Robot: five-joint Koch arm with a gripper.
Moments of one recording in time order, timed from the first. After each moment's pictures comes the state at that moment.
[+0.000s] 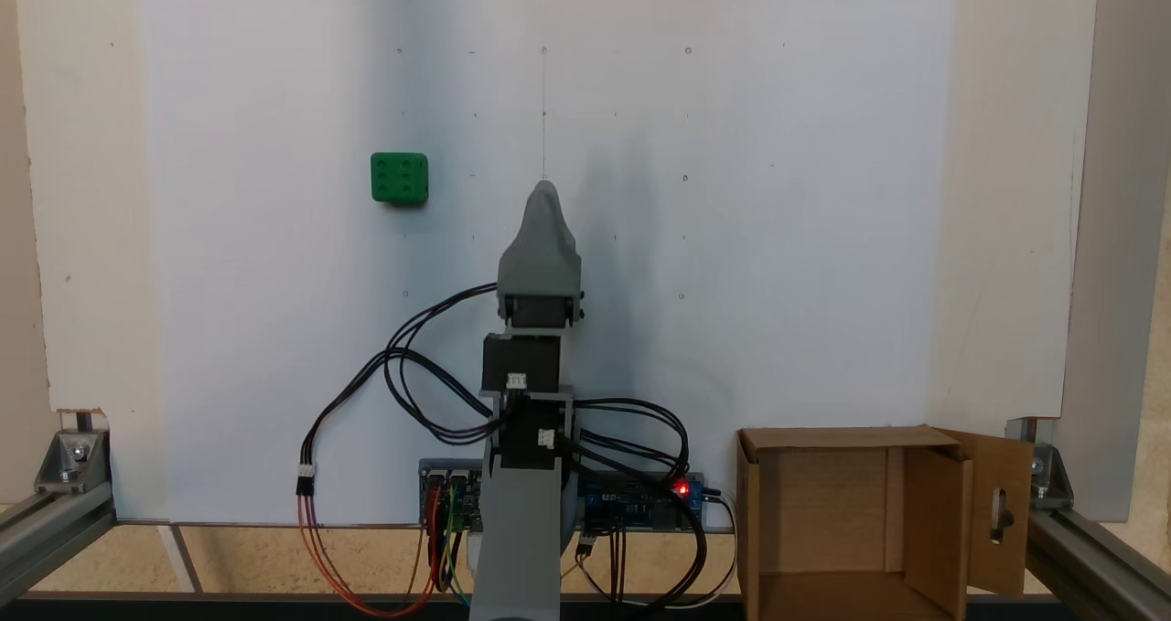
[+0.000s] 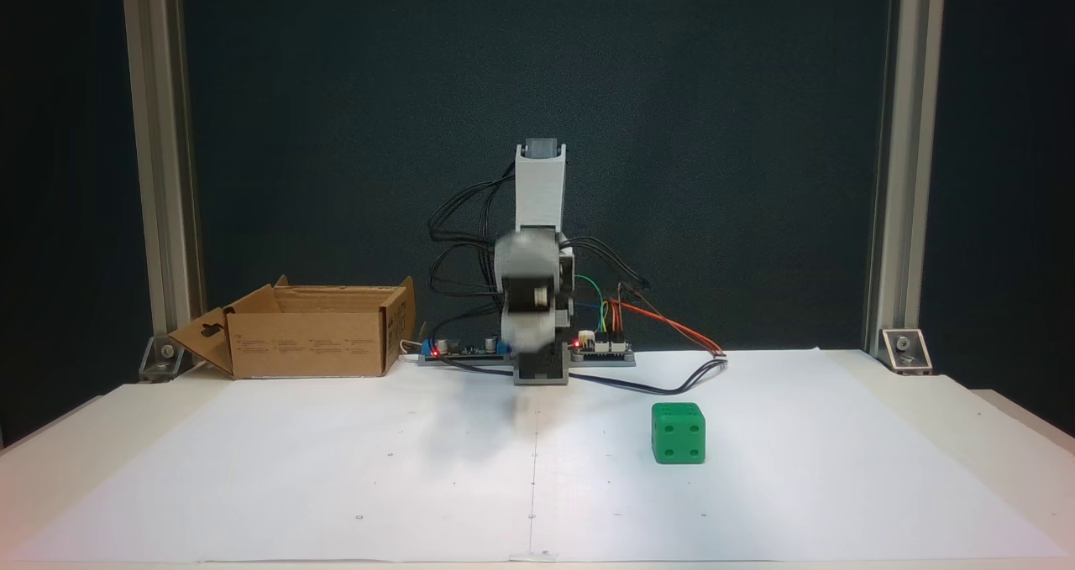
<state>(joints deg) 1.3 129.5 171.8 -67.9 -0.5</state>
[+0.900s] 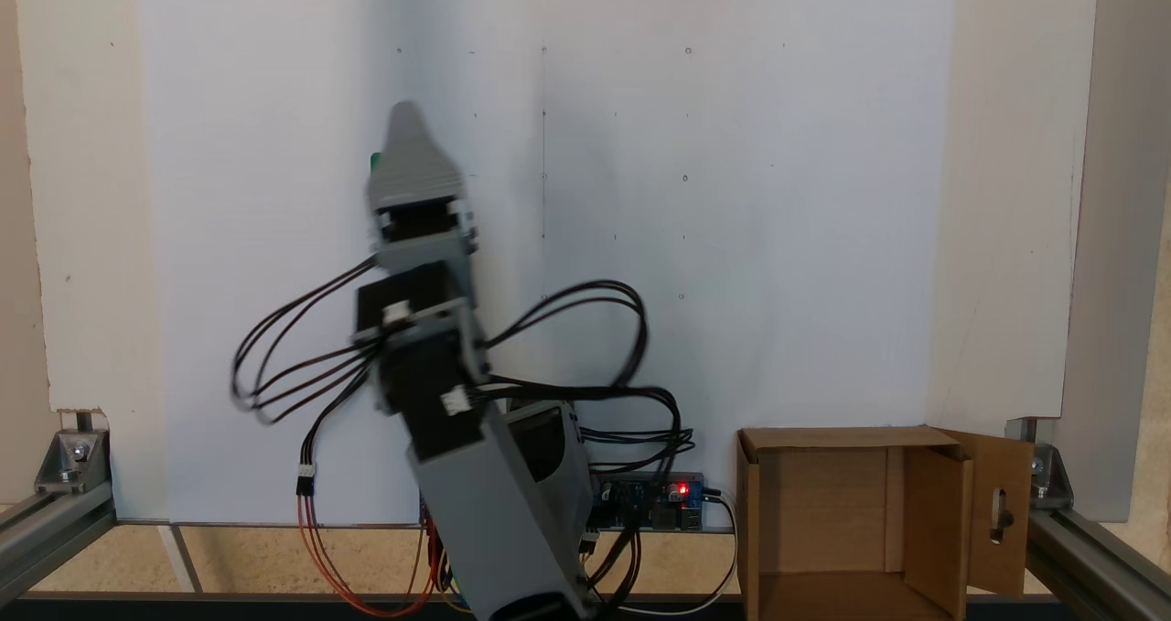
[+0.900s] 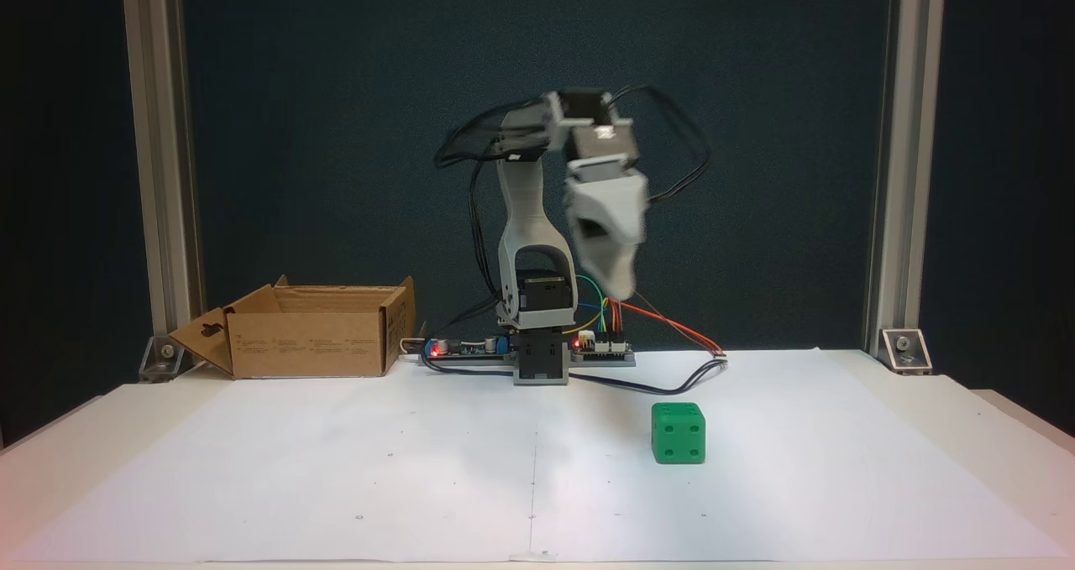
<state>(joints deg) -23.0 110.0 100.4 34.1 12.8</state>
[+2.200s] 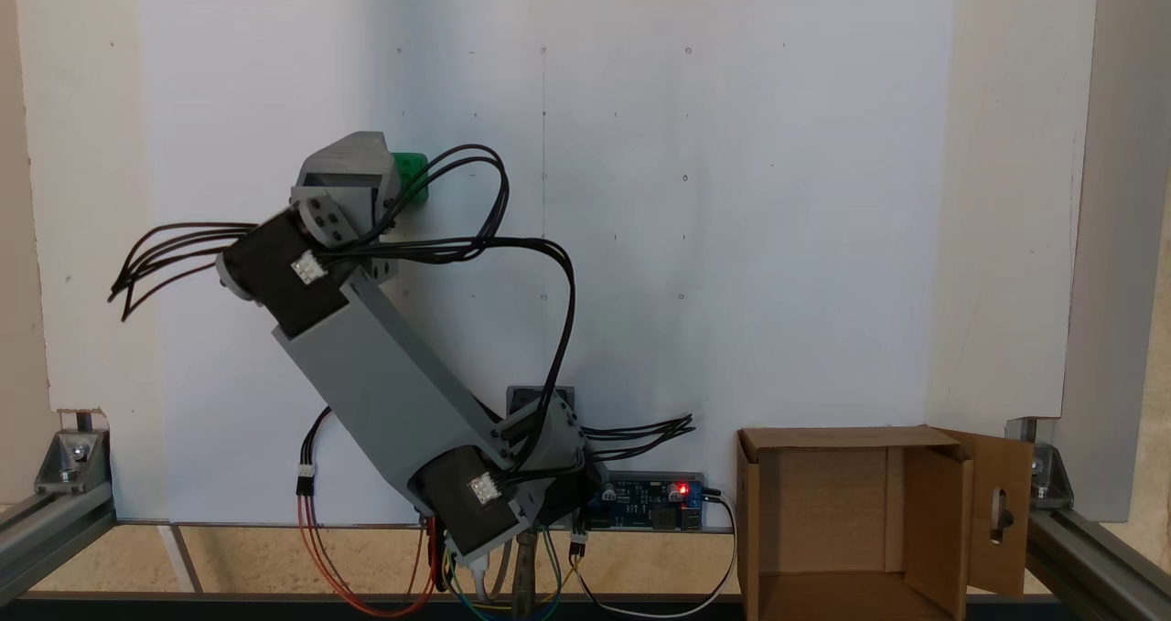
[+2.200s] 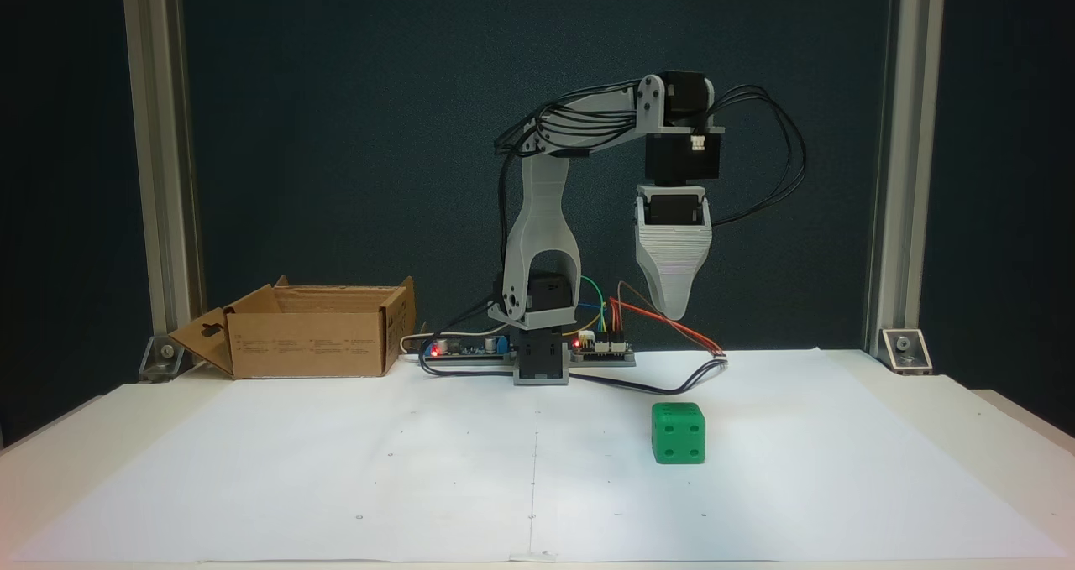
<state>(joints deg) -33.3 79.5 68.2 72.8 32.4</state>
